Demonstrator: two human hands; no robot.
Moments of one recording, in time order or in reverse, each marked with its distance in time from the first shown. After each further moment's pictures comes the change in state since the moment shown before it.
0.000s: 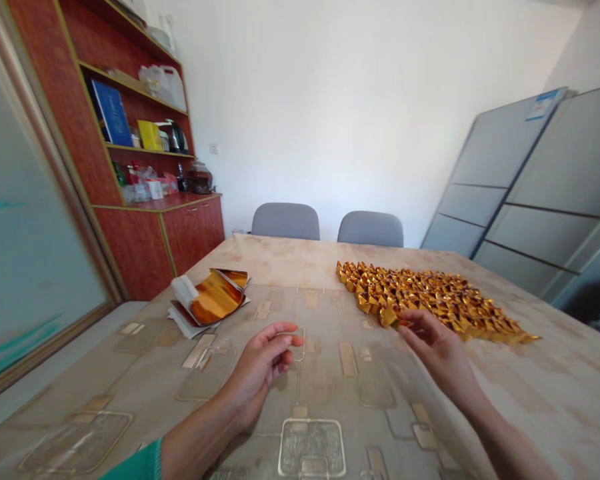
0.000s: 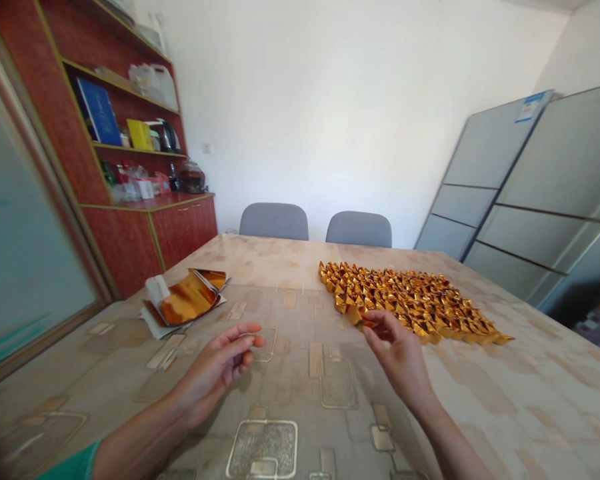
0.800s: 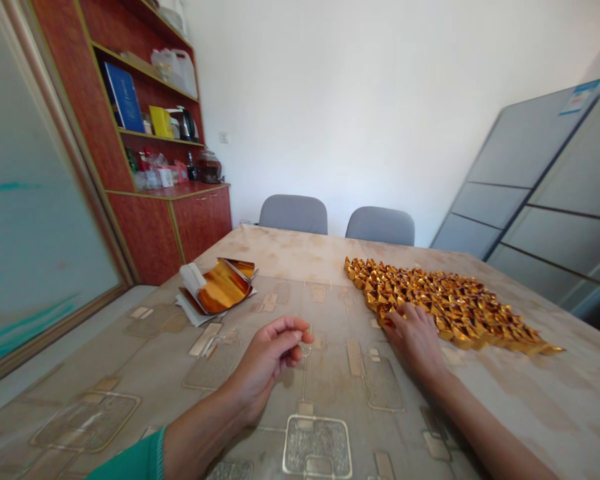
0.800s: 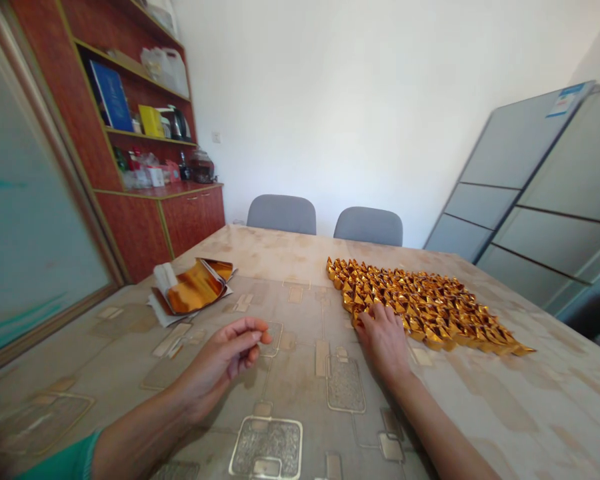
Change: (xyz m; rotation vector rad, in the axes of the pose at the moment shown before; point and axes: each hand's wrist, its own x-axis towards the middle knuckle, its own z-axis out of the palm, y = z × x) left_hand -0.005 0.004 0.005 0.003 -0.051 0.021; right_hand 0.022 0.030 0.040 -1.027 -0.139 -0.388
